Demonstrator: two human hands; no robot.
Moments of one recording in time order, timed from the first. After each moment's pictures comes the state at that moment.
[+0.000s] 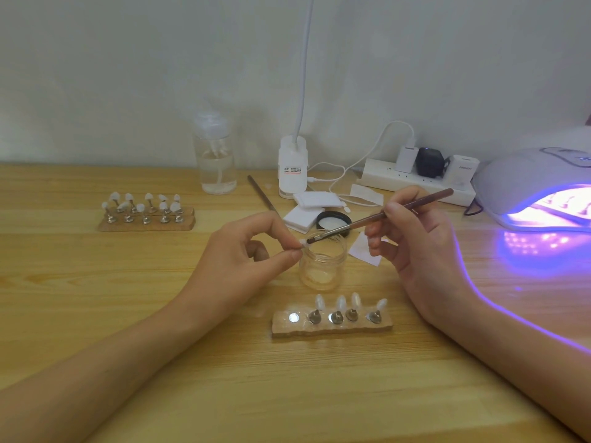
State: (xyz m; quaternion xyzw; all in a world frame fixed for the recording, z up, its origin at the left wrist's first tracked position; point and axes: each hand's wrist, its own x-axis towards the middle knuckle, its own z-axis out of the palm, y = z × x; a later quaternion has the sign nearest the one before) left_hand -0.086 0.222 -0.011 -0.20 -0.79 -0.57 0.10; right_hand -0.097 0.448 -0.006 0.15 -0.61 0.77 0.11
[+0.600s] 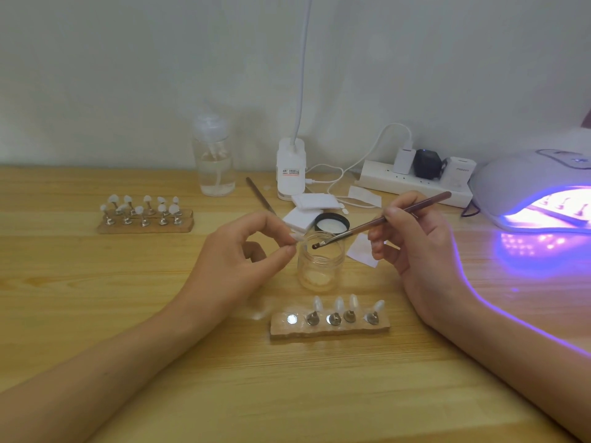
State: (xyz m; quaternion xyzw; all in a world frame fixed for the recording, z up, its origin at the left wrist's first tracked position) left_hand -0.086 0.222 -0.012 -0.17 -0.79 -0.58 0.10; right_hand -0.097 0.450 -0.007 0.11 -0.63 0.76 0.13
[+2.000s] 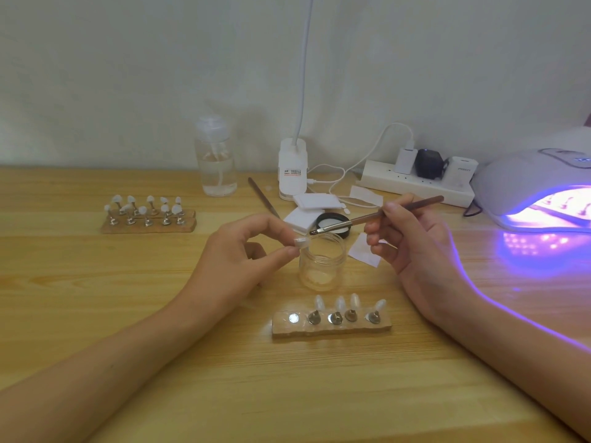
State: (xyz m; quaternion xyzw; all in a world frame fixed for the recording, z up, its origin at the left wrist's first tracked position) left_hand -0.089 0.221 -0.012 -0.17 -0.79 -0.58 0.09; right_hand -0.100 0.450 -0.006 0.11 -0.58 0.80 0.09
